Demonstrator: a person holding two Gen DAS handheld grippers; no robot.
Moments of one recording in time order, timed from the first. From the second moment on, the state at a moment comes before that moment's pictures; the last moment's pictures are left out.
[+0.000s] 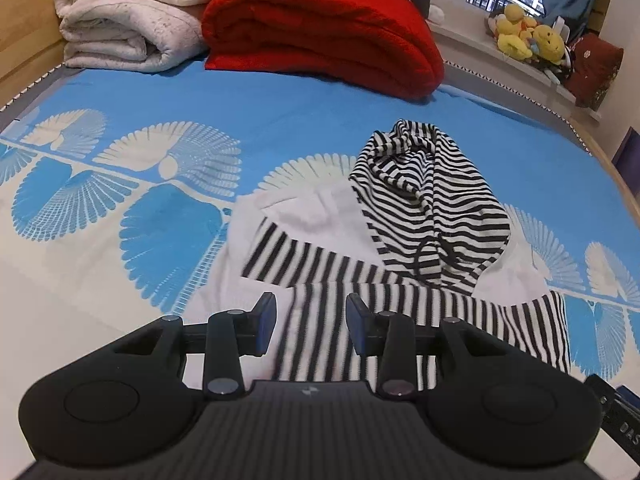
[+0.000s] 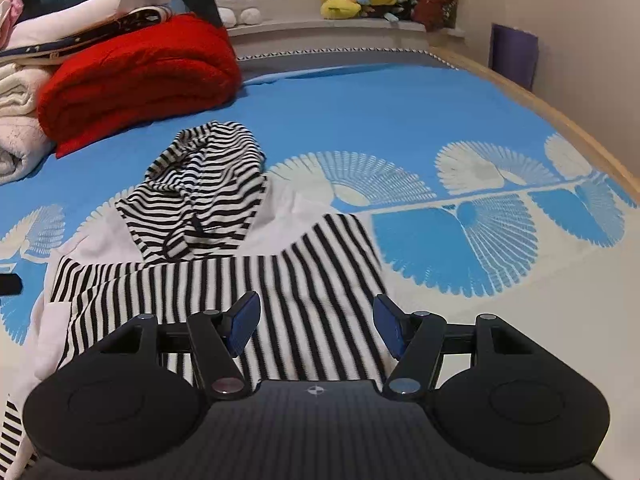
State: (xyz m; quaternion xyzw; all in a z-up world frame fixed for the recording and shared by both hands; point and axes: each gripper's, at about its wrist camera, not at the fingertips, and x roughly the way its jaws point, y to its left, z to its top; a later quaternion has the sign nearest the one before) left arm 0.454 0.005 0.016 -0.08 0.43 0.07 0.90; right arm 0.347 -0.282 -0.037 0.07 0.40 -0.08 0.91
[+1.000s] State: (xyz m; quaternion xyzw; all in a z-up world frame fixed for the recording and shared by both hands) left arm 0.635 -0.005 -0.019 -0.09 0.45 -0.03 0.89; right arm 0.360 -0.342 -0.028 0.15 0.42 -0.06 0.89
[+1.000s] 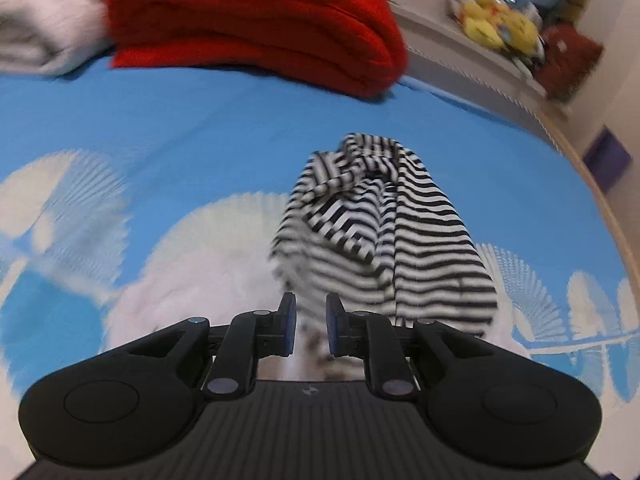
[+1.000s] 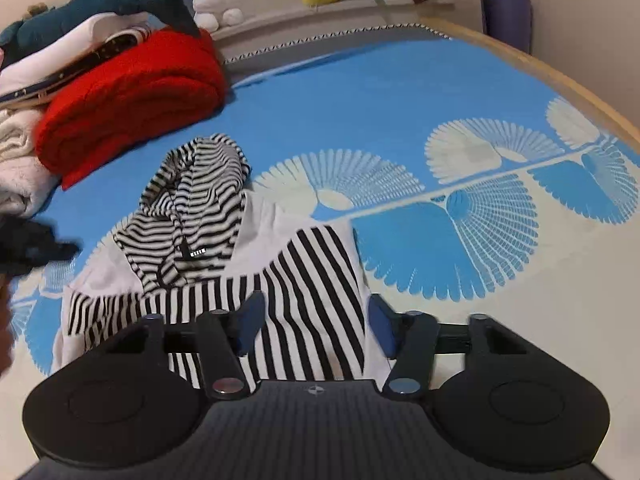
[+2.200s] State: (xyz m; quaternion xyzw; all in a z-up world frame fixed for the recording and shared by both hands) left arm 0.508 0.000 0.026 -0.01 0.34 -0.27 0.90; right arm 0.354 -0.347 -0.004 0.16 0.40 -0.08 0.90
